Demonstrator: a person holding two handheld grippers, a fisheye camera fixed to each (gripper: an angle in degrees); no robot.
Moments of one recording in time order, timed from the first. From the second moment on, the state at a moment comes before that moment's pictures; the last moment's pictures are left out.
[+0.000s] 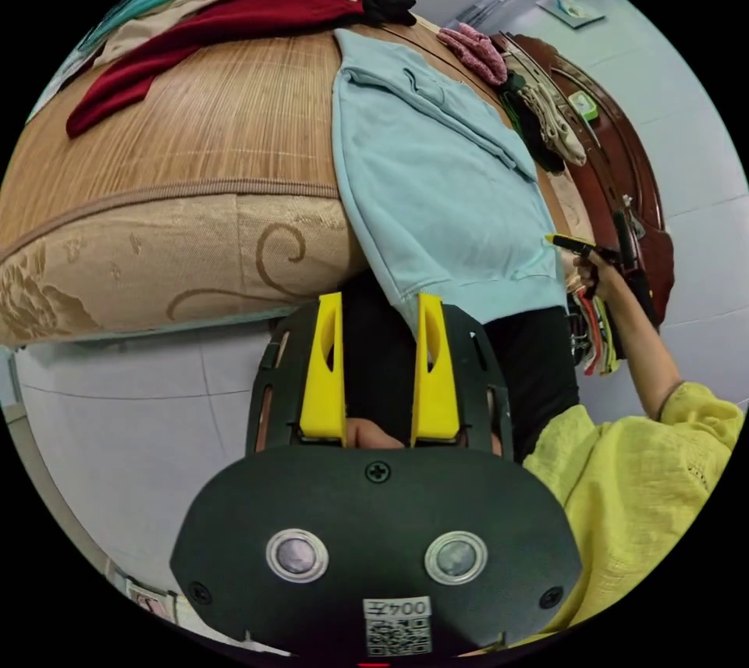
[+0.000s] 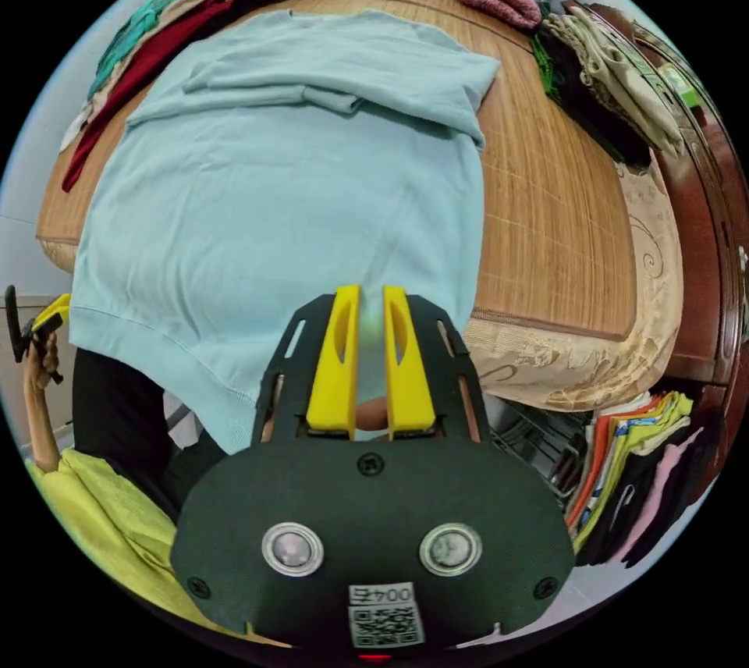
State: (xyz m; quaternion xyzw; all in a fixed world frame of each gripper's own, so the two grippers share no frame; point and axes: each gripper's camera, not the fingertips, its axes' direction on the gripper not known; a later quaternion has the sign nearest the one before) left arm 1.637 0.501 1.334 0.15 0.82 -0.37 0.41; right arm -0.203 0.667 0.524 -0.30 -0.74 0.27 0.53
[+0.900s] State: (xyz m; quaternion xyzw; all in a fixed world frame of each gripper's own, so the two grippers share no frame) left arm 1.689 0.484 1.382 0.12 0.86 -0.36 0.32; right arm -0.120 0.996 0.478 -0.22 -0.79 0.55 0.14
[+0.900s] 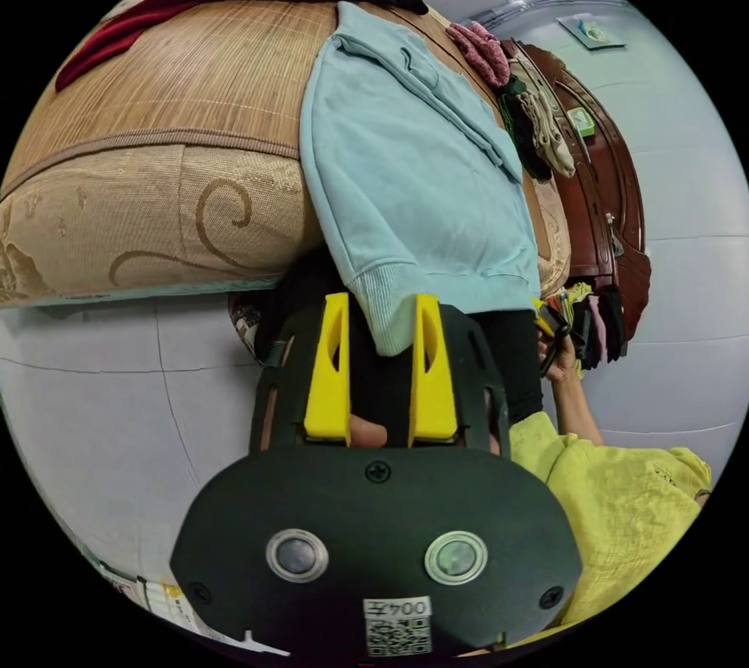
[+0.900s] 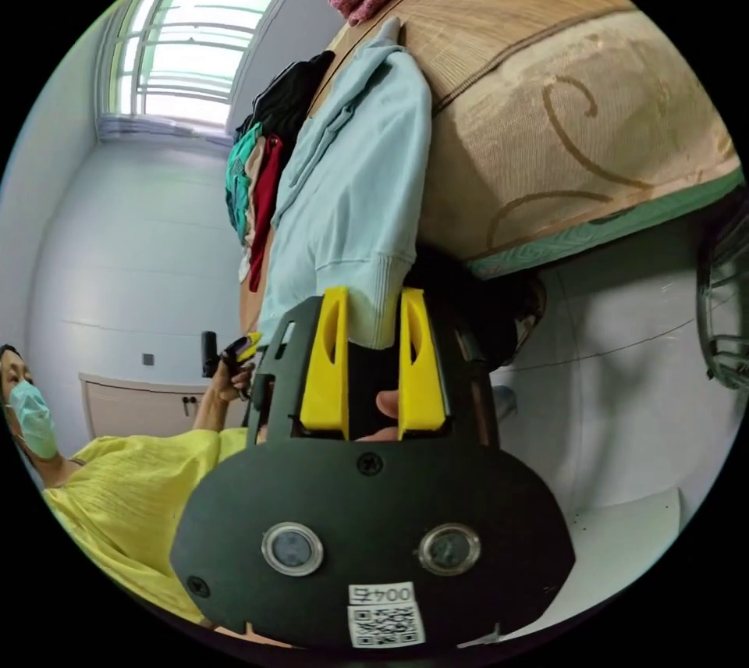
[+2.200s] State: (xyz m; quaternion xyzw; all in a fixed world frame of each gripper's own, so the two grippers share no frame) left arm 1.627 0.617 1.484 0.29 0.83 -0.47 0.12; right arm 0.109 1.174 0.557 -0.01 -0.66 0.75 0.01
